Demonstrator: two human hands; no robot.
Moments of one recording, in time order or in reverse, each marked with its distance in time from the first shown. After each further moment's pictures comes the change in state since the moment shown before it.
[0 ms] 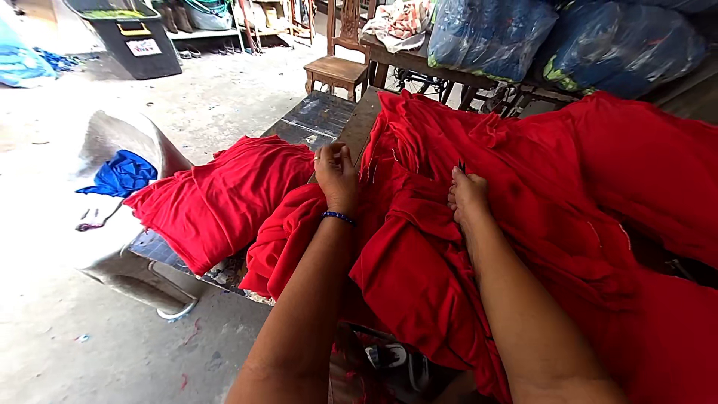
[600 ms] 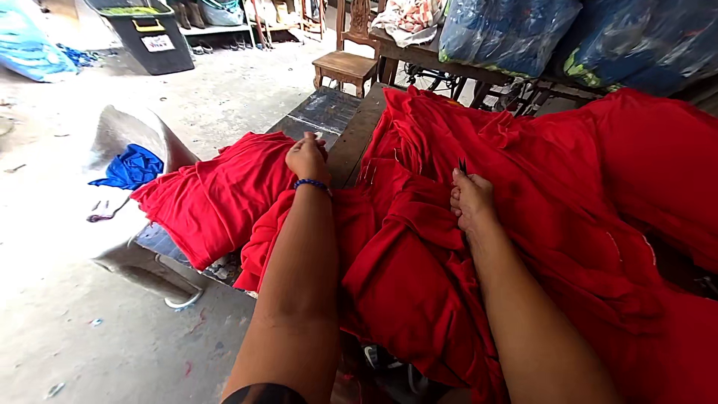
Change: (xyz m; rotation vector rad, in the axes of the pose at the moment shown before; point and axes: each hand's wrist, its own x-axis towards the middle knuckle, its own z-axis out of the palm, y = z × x) left_hand 0.066 -0.036 0.002 -0.498 0.200 -0.586; right_hand 0.001 0.002 -0.004 0.062 -0.122 -0.019
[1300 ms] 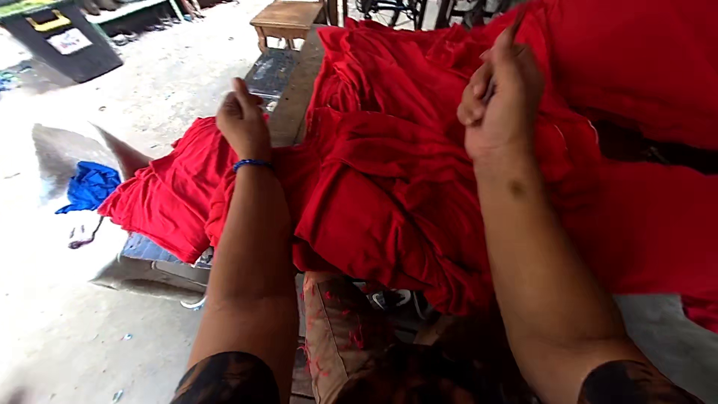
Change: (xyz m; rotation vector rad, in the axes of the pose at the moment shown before) left_hand -0.010 0.013 -0.033 0.641 -0.308 0.591; right_hand -0.070 -0.056 -0.072 0.376 -0.051 -0.530
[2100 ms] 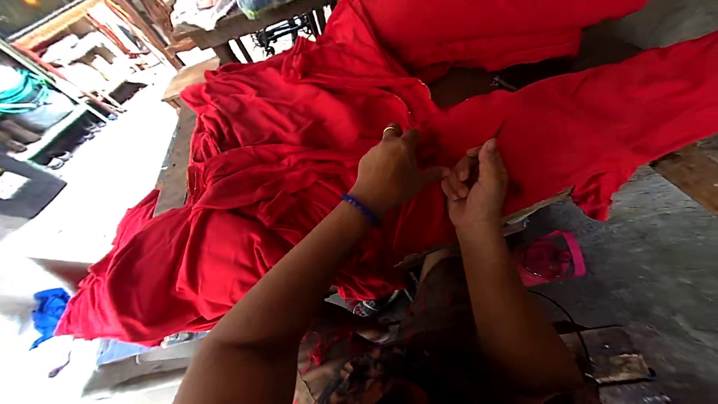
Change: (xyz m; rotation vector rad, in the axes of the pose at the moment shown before) left_hand -0.274 0.293 0.197 0.367 -1.149 0.559; right_hand -0.144 -0.028 -0.216 0.241 0.499 -0.005
